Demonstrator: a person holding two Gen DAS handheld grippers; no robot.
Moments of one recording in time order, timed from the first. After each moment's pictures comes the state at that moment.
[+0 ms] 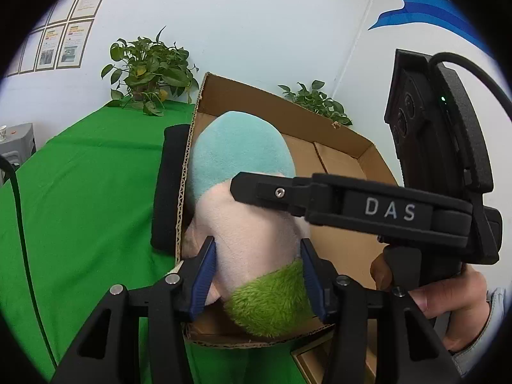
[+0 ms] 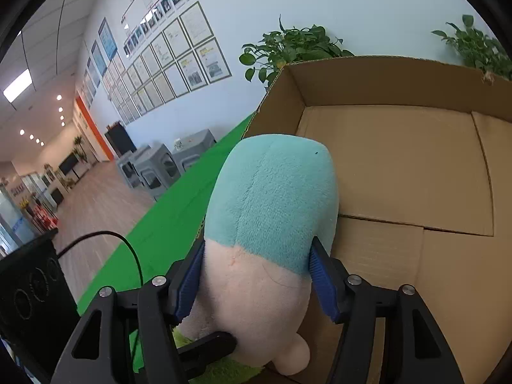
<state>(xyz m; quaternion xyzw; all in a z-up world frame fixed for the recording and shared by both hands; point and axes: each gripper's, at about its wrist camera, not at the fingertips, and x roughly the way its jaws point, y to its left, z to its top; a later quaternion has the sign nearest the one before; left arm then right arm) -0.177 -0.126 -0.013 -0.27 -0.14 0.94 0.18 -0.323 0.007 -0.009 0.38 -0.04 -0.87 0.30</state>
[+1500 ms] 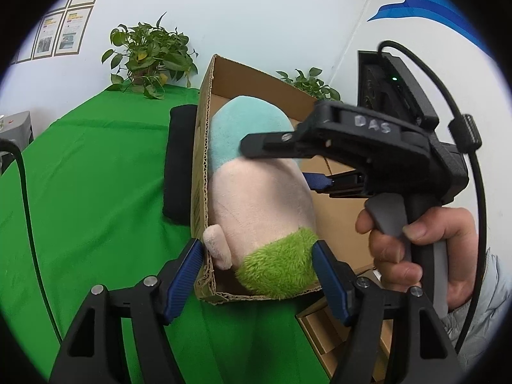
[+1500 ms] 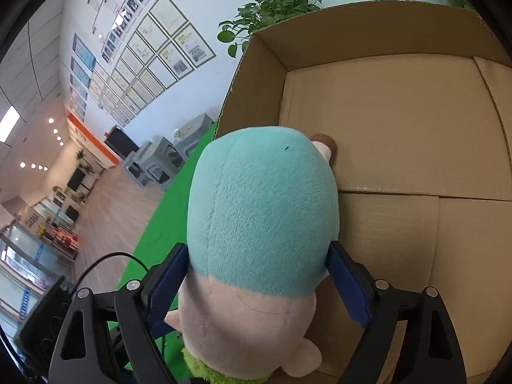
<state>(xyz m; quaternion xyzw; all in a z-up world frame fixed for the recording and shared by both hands) -0.163 -0.148 -0.030 -0.30 -0.14 0.92 0.19 -0.328 0.022 -0.006 0.45 -0.13 -0.83 0.31</state>
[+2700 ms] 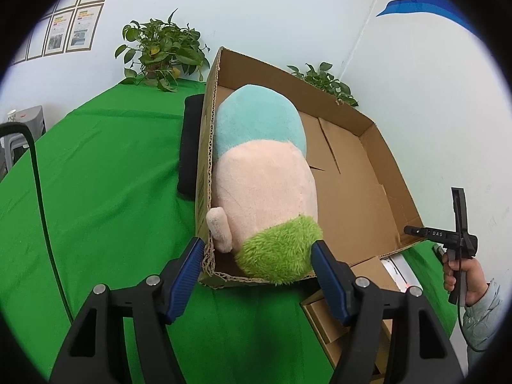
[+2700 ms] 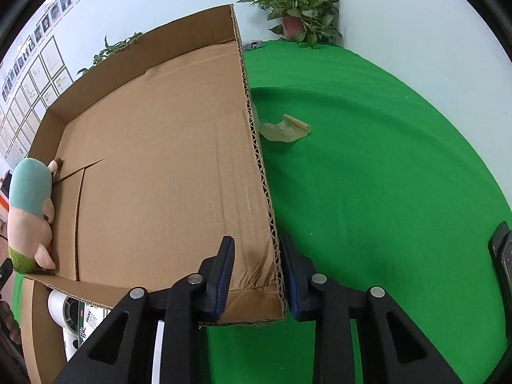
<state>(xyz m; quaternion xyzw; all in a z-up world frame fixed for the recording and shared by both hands) -0.144 -0.146 -0.036 -0.32 -0.14 0.92 0.16 -0.243 0.341 -0.051 0.44 -0.09 -0.89 0.01</state>
